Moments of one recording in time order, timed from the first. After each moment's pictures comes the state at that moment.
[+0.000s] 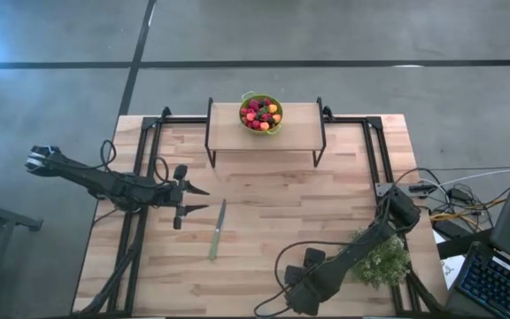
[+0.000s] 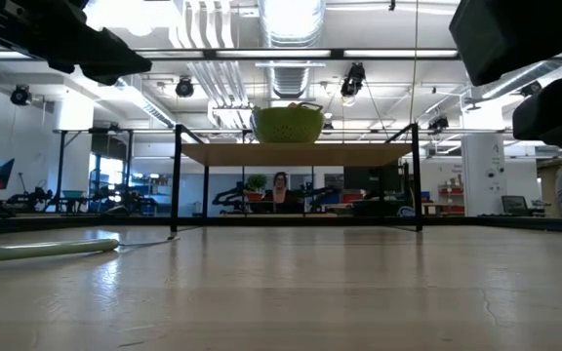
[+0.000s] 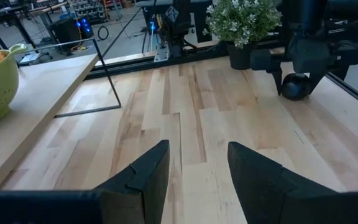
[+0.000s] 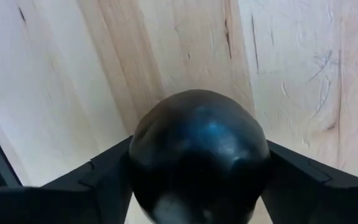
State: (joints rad) left arm -0.30 0.60 0.35 0.03 -0.30 0.07; right arm 0.70 2.12 1.54 -0.92 0.03 0.98
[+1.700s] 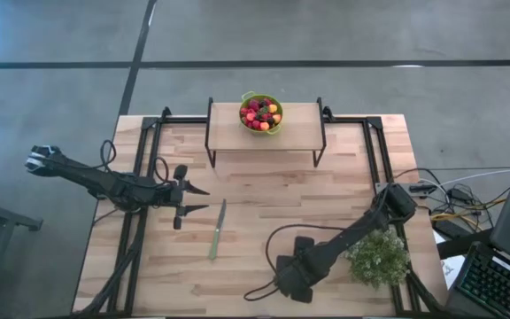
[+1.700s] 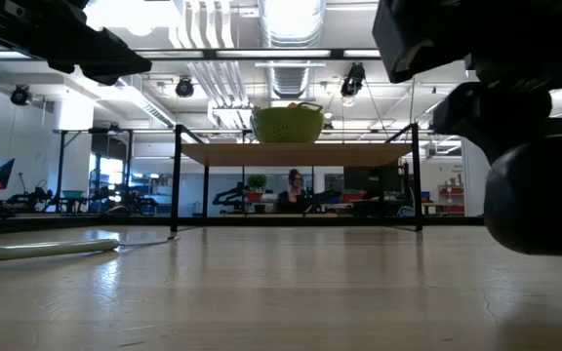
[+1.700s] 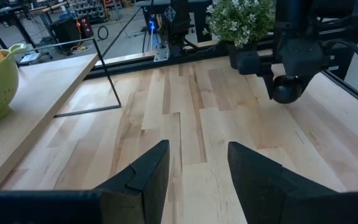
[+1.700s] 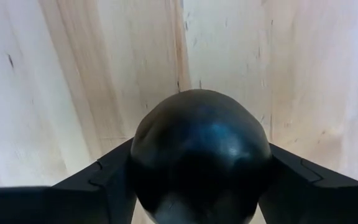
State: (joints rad) left arm -0.30 0.60 0.35 0.03 -0.30 0.07; right arm 0.59 2.10 1.55 -0.94 0.00 0.76
